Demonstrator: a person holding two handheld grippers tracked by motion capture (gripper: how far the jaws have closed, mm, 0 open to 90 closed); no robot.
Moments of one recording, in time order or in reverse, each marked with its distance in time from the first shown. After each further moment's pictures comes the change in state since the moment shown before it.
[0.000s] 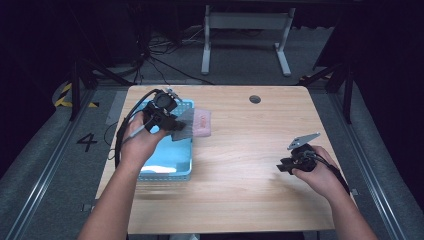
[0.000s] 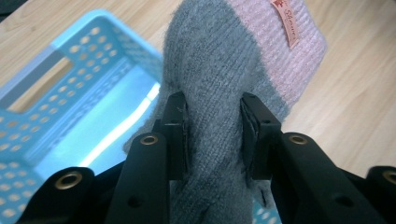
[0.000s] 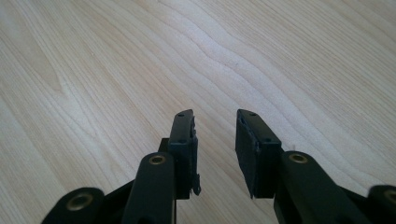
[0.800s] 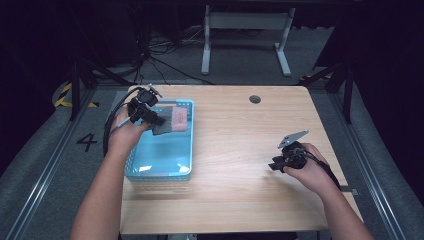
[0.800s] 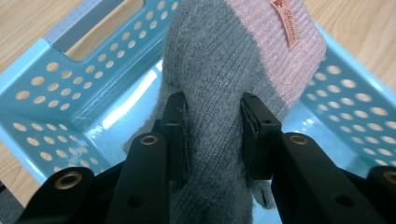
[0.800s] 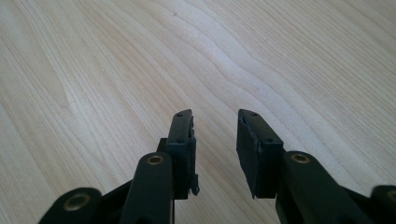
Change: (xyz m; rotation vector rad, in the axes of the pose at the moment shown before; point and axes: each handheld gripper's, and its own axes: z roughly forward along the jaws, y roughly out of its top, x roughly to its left) left arm 0.081 -0.023 0.043 0.121 0.022 -0.077; right arm 0.006 0.018 0.017 0.015 0.033 -0.043
